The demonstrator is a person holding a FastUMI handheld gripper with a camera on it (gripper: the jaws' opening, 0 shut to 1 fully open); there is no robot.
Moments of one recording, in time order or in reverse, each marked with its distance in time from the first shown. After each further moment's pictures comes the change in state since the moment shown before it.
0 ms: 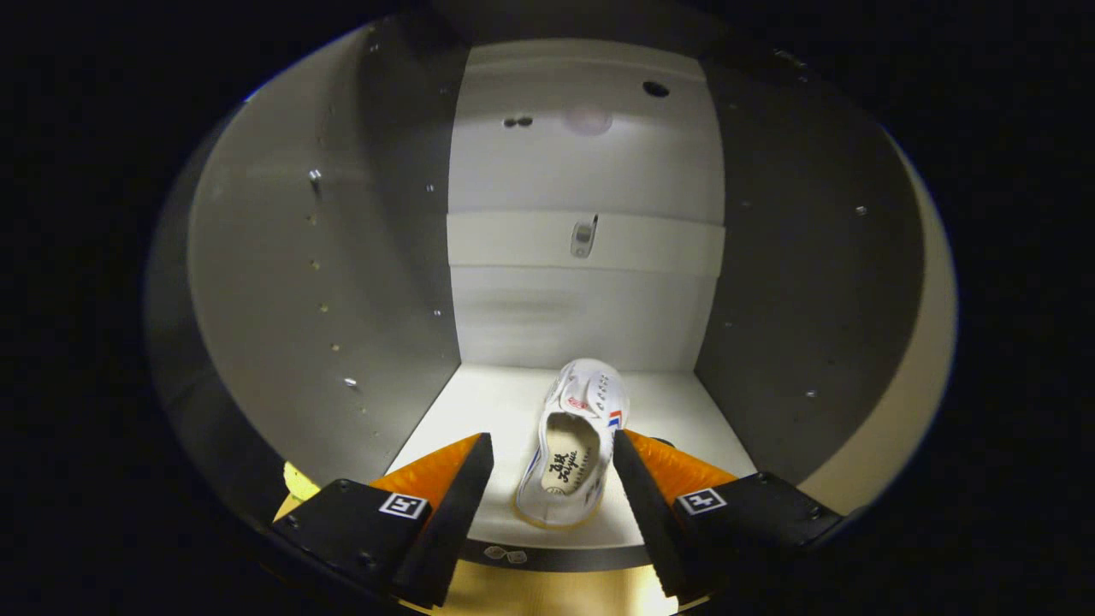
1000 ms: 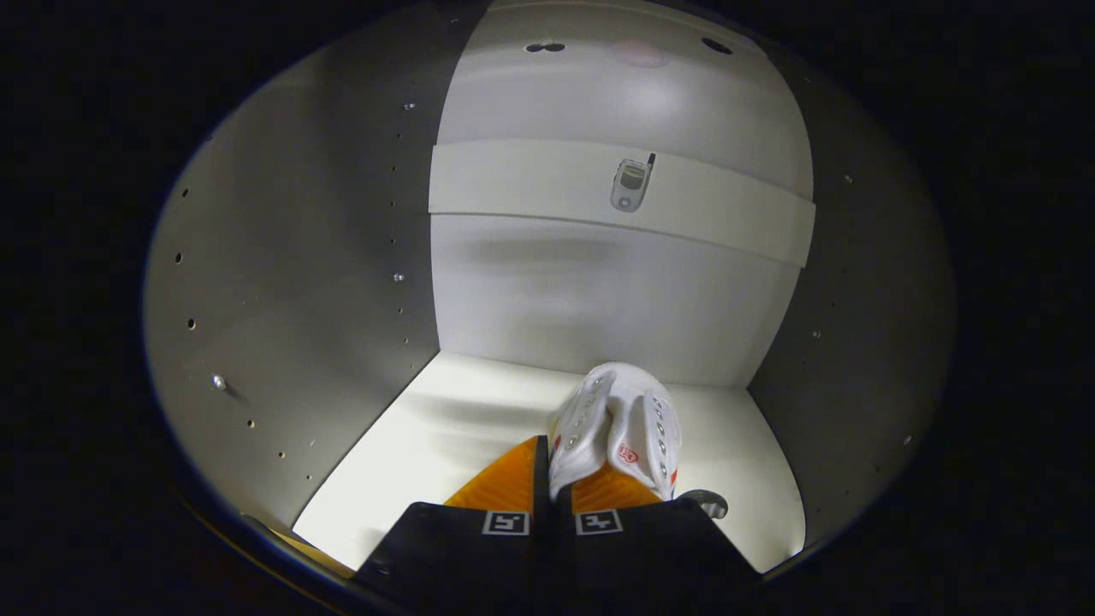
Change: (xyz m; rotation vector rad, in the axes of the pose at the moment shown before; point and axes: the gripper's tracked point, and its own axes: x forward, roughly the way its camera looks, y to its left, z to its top) arm 0.147 0.004 -0.041 -0.087 0.128 0.037
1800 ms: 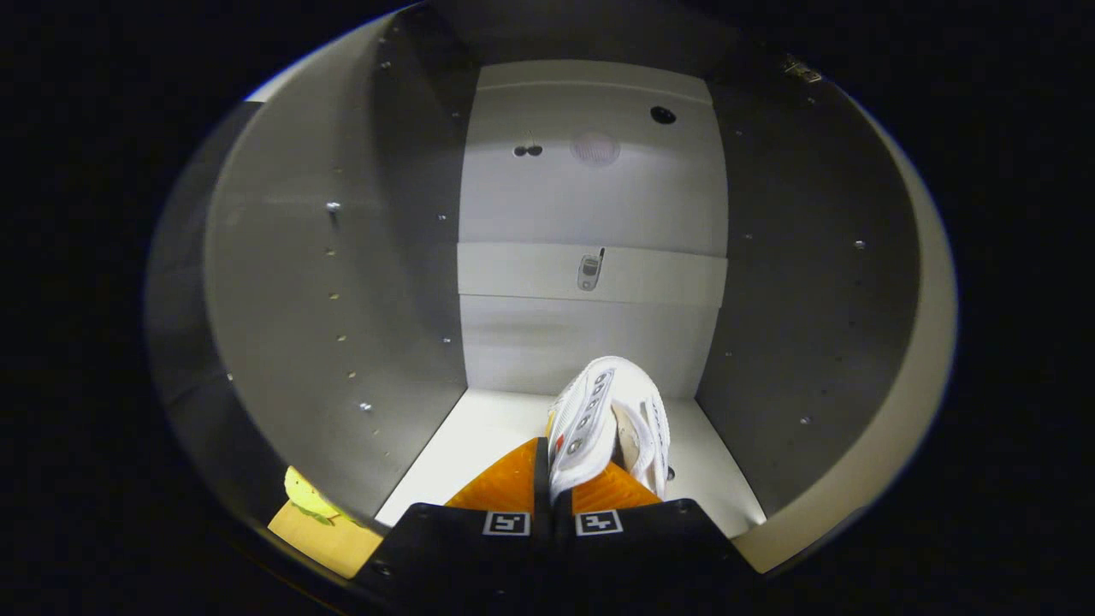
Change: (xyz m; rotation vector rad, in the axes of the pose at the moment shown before) arm -0.093 -0.002 0.042 0.039 -0.159 -0.034
